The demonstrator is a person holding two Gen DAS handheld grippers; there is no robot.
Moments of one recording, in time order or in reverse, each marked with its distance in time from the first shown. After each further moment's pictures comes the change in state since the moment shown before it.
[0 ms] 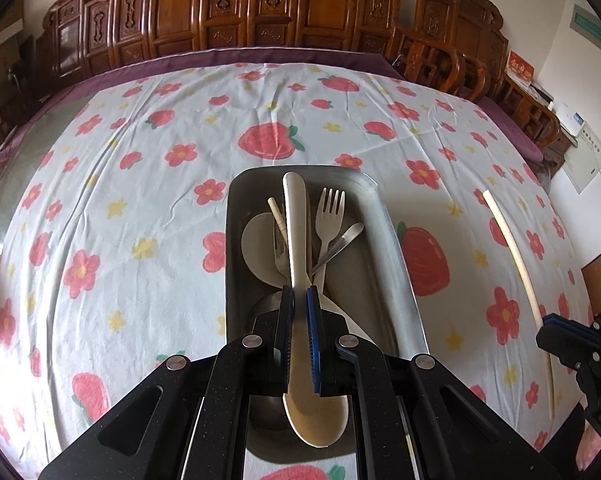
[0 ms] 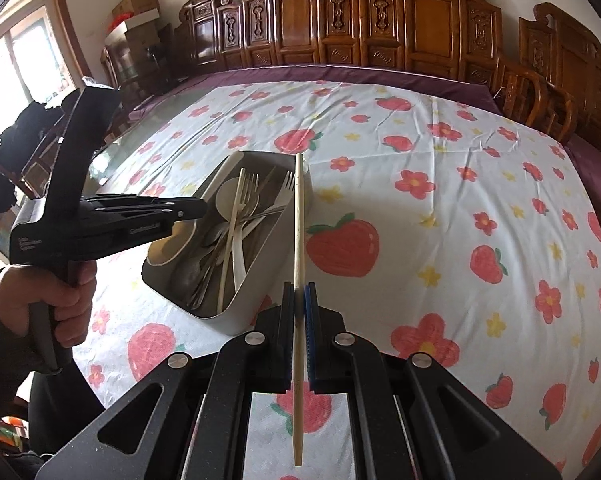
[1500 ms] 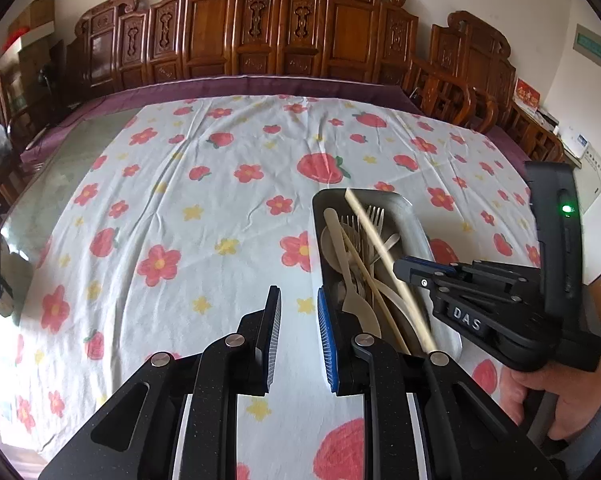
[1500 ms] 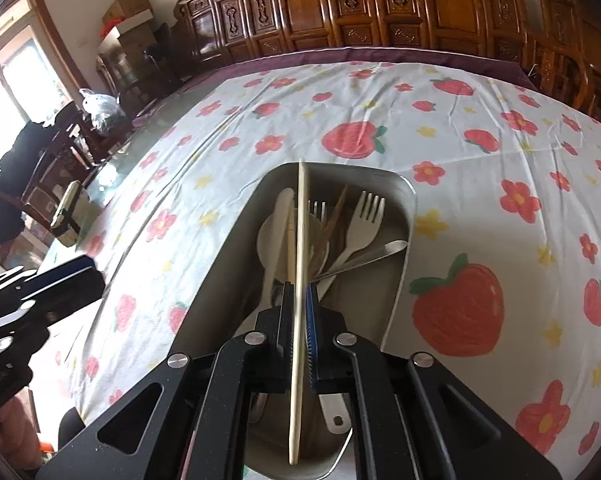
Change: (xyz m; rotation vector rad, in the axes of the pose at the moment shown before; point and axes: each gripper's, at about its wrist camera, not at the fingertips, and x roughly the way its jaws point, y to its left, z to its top) left arm -0.073 0.050 -0.027 -0.033 -0.109 0.047; right arm 0.108 0.057 0.056 0.078 0.037 0.077
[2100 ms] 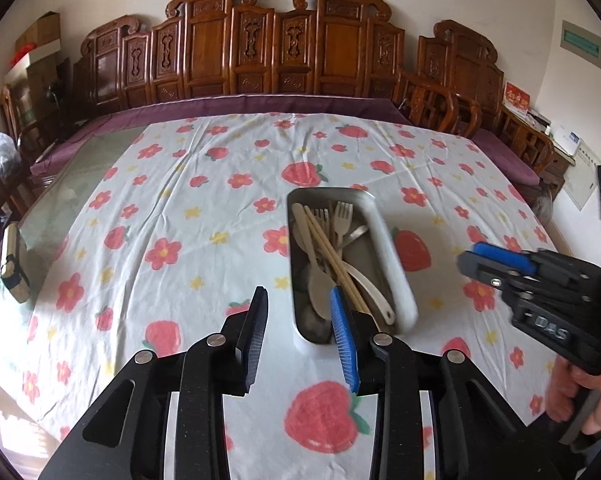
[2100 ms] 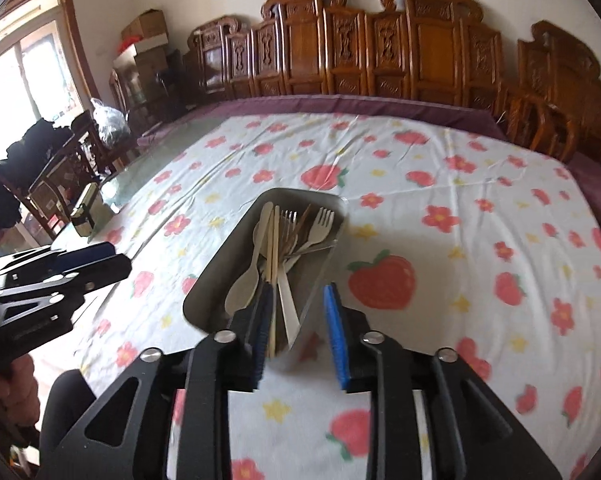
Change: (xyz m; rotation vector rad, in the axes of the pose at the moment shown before) left arm -0.054 -0.039 -0.035 0.023 -0.070 0.015; right arm -0.130 -0.010 -0.058 -0.075 -0.174 -0.071
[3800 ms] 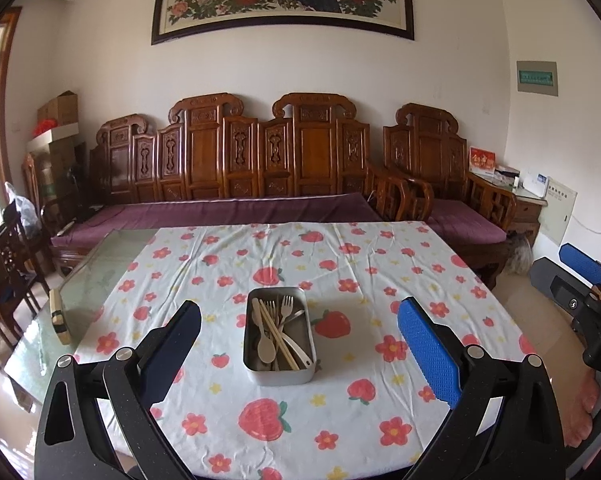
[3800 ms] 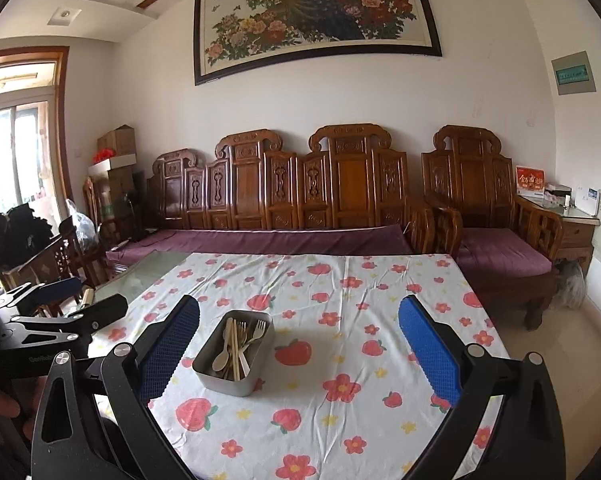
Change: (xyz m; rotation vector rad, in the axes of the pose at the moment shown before) left arm -0.187 -0.098 -0.001 0.050 -0.342 0.018; right arm -0.273 -0.001 -0.036 0.052 -0.468 -0.213
